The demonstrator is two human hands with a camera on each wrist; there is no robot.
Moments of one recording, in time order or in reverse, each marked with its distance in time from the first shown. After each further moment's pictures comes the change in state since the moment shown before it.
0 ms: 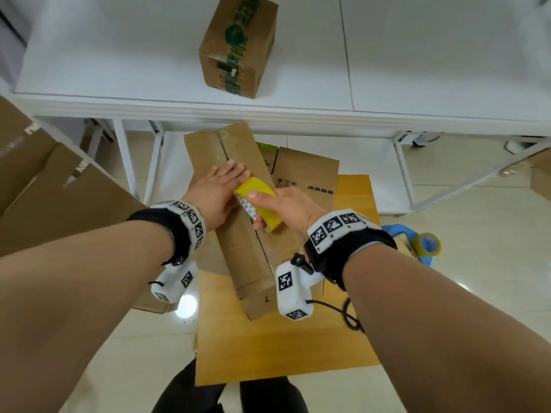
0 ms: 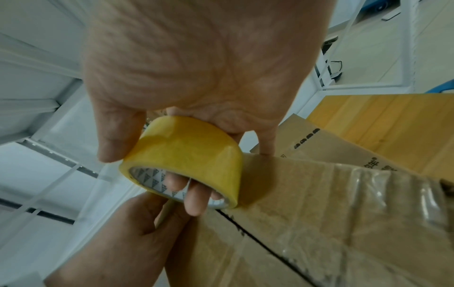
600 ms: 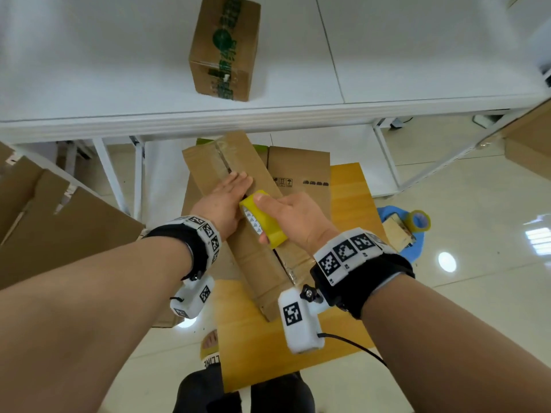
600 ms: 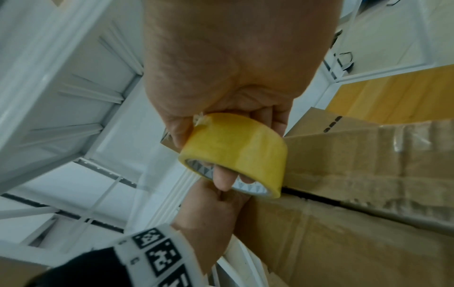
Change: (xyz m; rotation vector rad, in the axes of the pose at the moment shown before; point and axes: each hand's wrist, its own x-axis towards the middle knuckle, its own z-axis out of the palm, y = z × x) left_hand -0.003 -0.008 0.000 -0.174 -0.039 -0.039; right_hand -0.025 -0.026 0.038 0.080 0.233 0.103
